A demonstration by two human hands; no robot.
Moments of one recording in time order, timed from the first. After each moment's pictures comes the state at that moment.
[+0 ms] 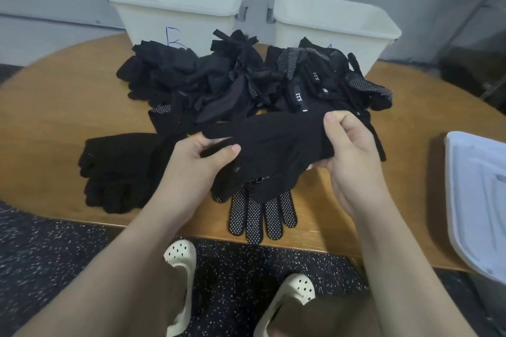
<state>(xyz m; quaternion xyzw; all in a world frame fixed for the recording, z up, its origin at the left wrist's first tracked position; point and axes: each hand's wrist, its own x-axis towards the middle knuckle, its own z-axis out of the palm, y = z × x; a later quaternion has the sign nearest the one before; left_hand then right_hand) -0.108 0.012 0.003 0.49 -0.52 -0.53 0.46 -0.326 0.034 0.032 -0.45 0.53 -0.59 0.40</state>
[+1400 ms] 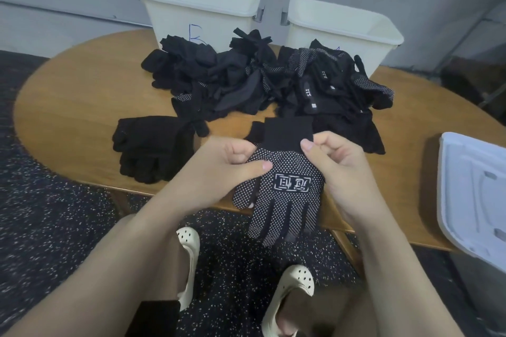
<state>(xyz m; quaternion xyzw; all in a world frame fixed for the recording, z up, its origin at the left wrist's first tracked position) -0.090 0.057 0.033 0.43 -0.68 -0.51 0.30 -0.311 0.080 0.027 -0.53 0.51 -0.51 0.44</state>
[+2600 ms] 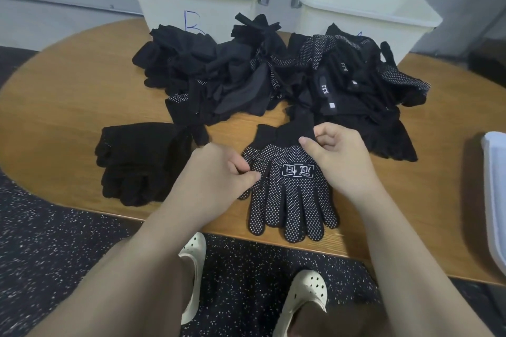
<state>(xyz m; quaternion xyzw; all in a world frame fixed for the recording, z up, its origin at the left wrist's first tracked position) -0.095 0.014 0.000 0.61 -0.67 -0.34 0.23 -0.325 -0.008 -0.020 -0.59 0.65 -0.40 0.28</state>
